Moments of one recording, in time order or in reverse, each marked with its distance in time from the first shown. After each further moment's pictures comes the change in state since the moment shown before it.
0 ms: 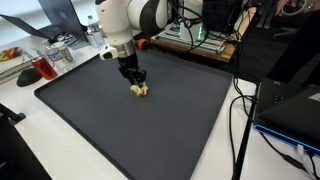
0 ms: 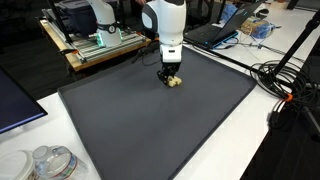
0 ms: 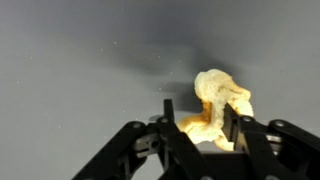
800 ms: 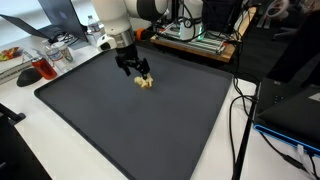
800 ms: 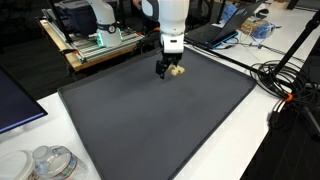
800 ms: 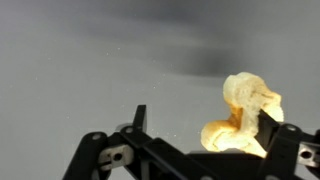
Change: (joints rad) arm -0.004 -0.078 0.006 0.001 -0.012 -0.118 -0.013
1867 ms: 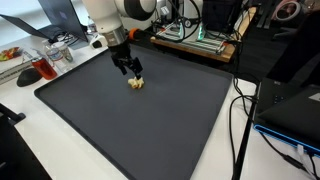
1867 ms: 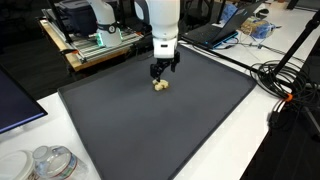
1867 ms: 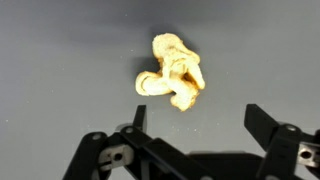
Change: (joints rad) arm -0.076 0.016 0.019 0.018 0.073 -0.001 0.000
